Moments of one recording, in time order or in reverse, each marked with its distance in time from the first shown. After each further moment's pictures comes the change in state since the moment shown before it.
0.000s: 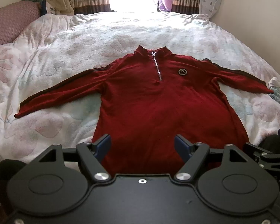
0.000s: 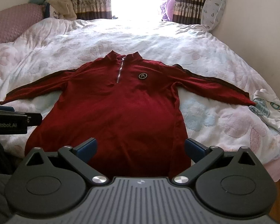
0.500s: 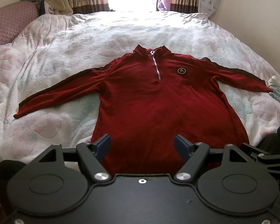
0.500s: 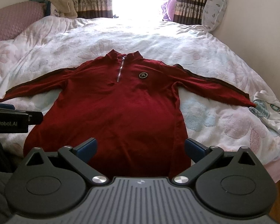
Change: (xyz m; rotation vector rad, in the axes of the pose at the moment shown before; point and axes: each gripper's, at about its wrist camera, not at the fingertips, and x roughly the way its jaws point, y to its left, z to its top) left arm 0.004 -0.001 0.000 0.007 0.006 -0.002; right arm 0.001 0.004 0.000 -0.010 0.002 -0.006
